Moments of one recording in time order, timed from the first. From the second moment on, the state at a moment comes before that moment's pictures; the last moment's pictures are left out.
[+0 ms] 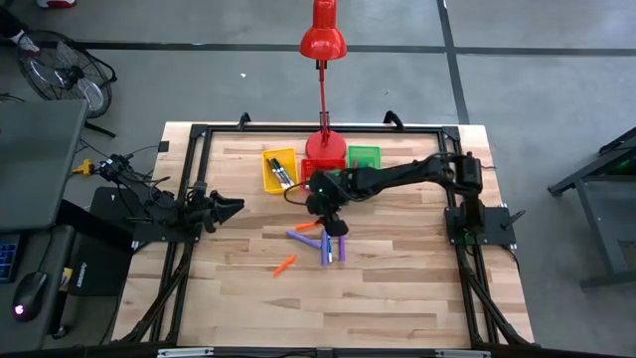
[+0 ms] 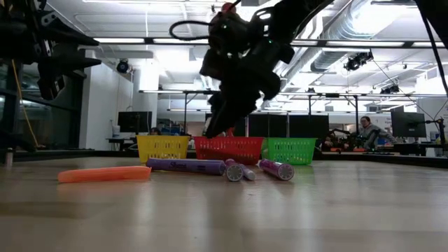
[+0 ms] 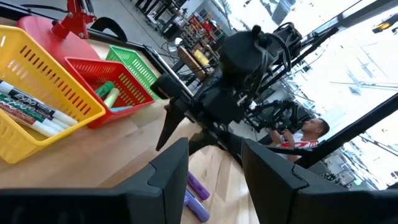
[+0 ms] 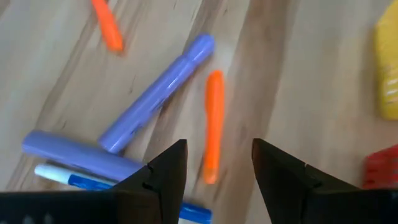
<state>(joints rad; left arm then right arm) -0.63 0.01 0.07 -0.03 -0.90 -0.82 -0.11 1.99 1.36 -0.34 -0.27 -0.32</state>
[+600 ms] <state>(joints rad) -0.63 0.01 0.07 -0.03 -0.85 -0.84 -0.06 2.01 1.49 -0.44 -0.16 -0.22</state>
